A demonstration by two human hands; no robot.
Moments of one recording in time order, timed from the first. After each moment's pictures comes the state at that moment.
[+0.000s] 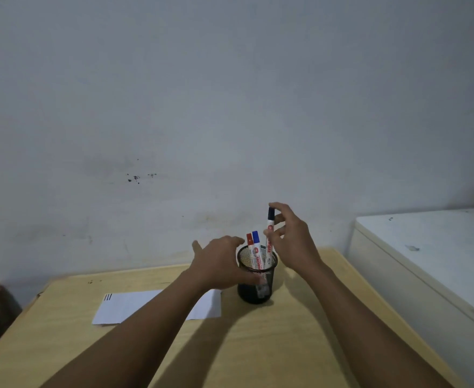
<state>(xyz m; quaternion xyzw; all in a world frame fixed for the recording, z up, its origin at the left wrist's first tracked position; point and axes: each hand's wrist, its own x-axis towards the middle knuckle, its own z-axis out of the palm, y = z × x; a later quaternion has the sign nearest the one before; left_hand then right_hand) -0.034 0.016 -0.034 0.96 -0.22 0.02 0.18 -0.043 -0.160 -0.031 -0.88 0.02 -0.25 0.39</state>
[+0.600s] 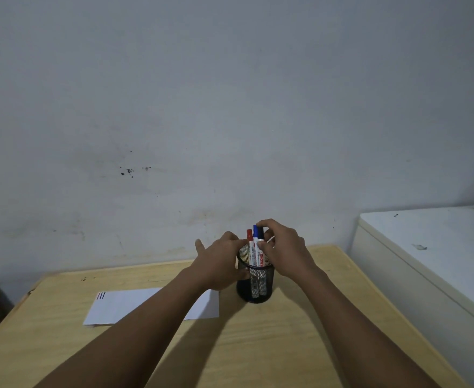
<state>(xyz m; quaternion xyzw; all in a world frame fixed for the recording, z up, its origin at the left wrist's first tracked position) -0.011 0.008 -0.051 0.95 -0.26 -0.01 0.16 -0.022 -0.161 -0.063 -0.94 0.03 -0.15 0.30</state>
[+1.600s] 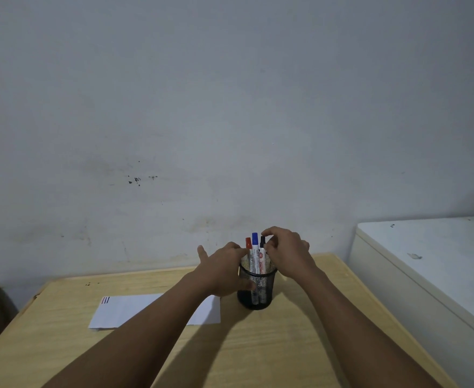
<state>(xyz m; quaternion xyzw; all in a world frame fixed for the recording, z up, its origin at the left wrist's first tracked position) -0.022 0.009 -0.041 0.95 -0.26 -0.03 0.14 -0.017 -0.168 -0.055 -0.94 0.05 -0.16 0.29</state>
